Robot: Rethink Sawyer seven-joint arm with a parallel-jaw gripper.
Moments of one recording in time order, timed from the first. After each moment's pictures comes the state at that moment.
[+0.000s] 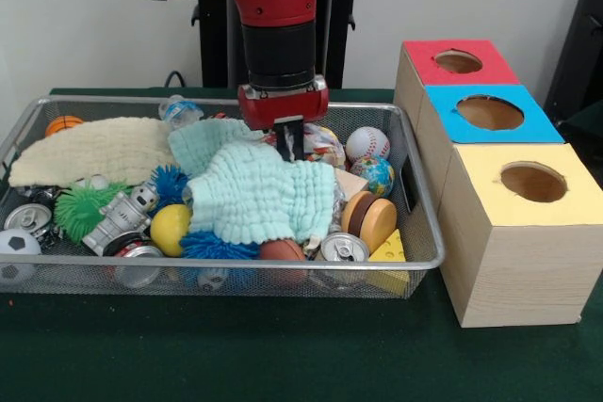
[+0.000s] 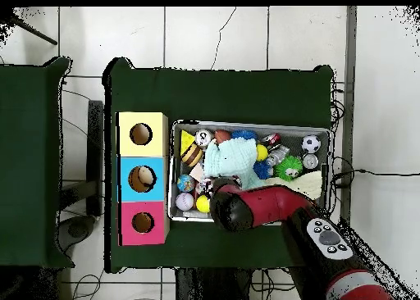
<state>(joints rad) -0.58 -0.56 0.31 1.86 -0.63 0.17 1.69</state>
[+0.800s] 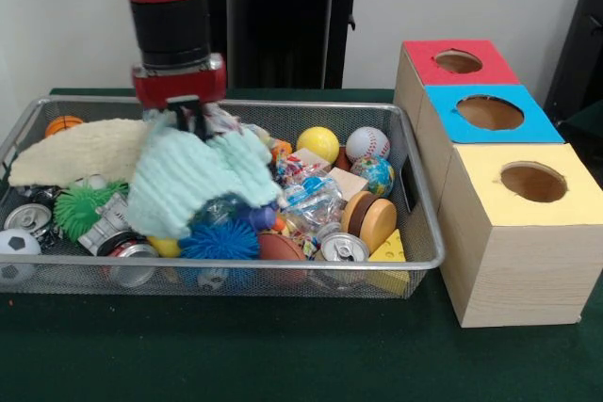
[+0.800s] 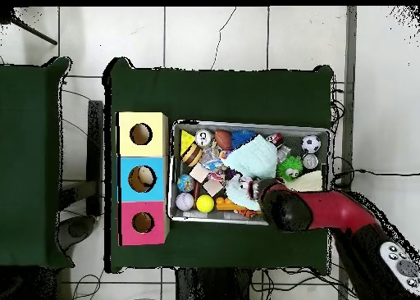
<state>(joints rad) -0.94 -0.63 0.53 1.86 -0.69 0.42 1.59</state>
